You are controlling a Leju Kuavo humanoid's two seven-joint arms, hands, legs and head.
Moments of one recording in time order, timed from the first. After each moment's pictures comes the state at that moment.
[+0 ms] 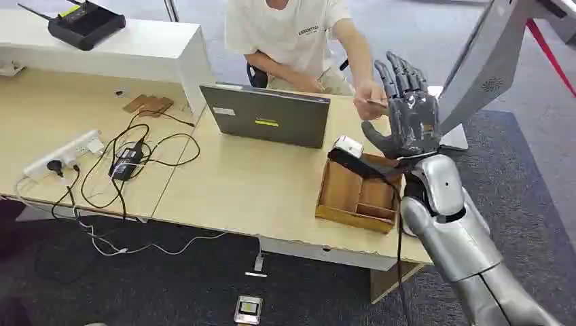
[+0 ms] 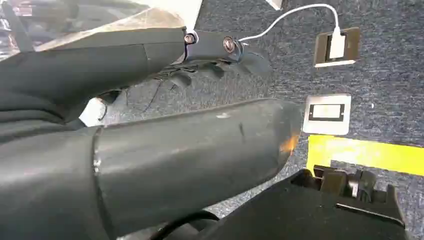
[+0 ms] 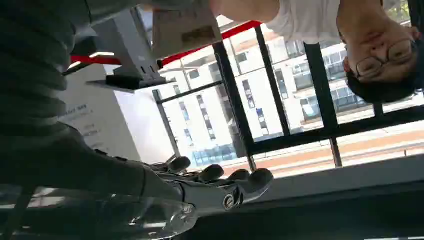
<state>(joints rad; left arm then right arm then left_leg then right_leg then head) -0.23 -0.08 -1.21 -0.42 -0.40 0.28 0.28 -0.78 -0.18 0.76 -1.23 1.10 -0.37 0.15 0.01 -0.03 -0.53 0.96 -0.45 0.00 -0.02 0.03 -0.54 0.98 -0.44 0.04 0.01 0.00</state>
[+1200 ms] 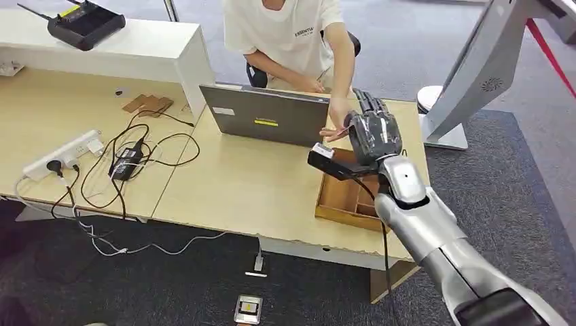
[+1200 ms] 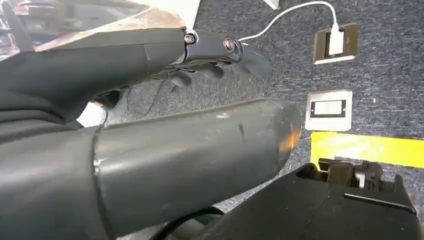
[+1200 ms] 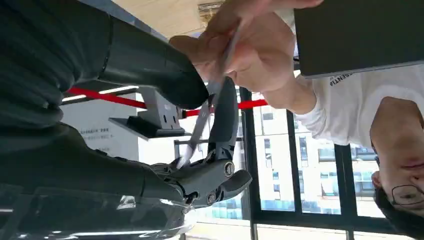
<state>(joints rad) -0.22 -0.07 -1.19 -0.44 -0.45 0.25 0.28 -0.91 -0.06 0.90 -0.77 1.03 -0.36 0.18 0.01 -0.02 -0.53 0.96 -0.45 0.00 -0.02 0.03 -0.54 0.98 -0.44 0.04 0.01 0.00</state>
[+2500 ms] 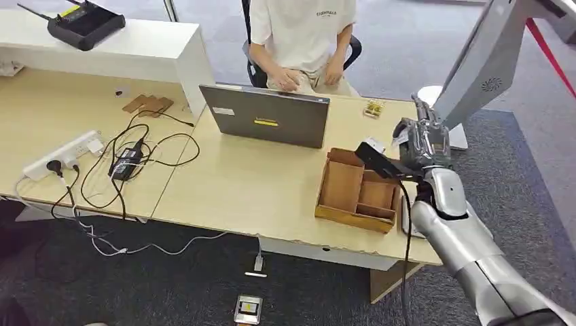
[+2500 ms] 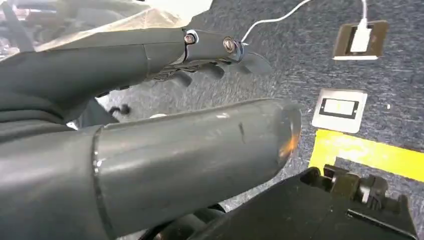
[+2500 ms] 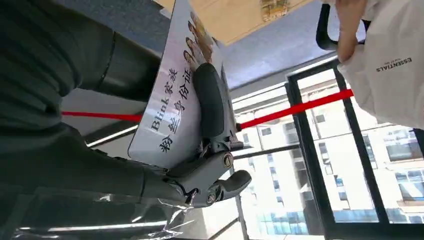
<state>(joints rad) -0.19 -0.06 -1.14 -0.44 -0.35 0.35 0.28 -0.82 -0.23 0.82 -0.85 0.88 -0.44 0.22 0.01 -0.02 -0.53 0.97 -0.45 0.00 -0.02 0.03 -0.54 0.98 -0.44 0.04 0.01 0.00</state>
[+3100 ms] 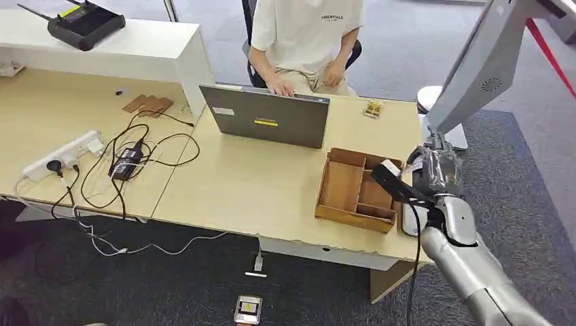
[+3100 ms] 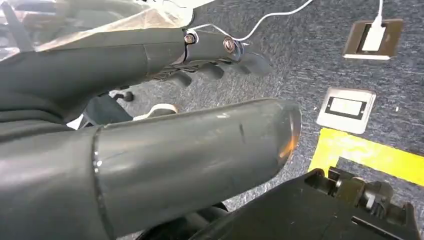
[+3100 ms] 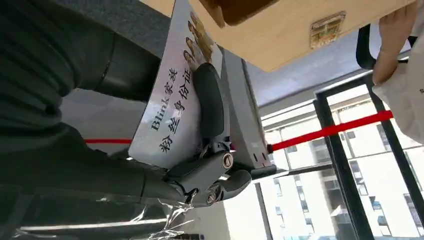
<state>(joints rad) -0.17 -0.06 -1.12 -0.44 -0.31 0.38 0.29 -0.69 -0.29 0.77 -0.88 0.83 -0.47 0.23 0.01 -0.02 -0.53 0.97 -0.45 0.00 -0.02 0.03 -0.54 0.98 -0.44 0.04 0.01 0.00</state>
